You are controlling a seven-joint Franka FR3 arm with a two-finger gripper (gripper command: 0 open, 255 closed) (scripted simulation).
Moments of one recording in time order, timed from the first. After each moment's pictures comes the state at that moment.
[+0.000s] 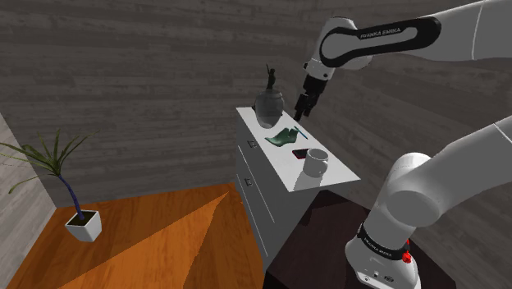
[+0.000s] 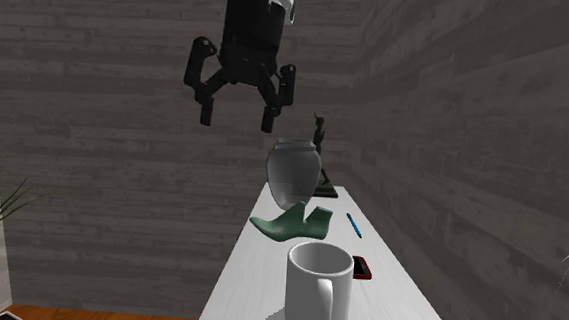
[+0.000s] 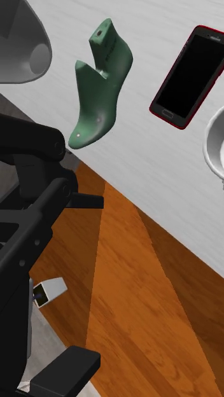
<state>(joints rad) -0.03 -0.57 -0.33 -2.41 -0.06 1.98 -0.31</state>
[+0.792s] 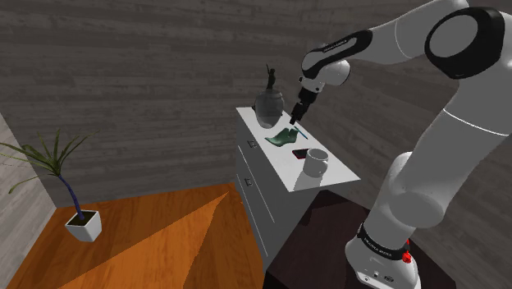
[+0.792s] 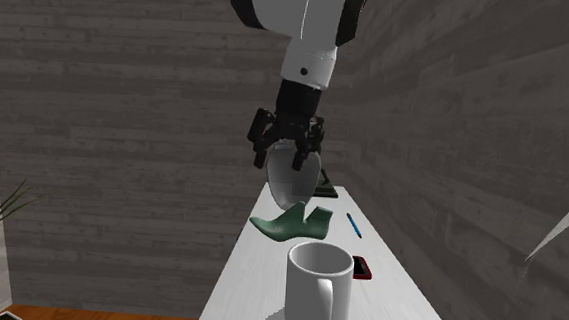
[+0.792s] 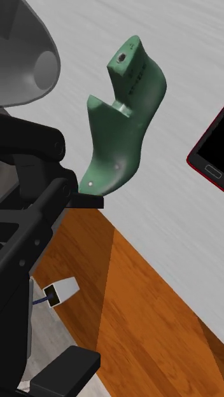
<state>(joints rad) 0.05 -0.14 -0.63 -2.23 0.18 2.19 -0.76</state>
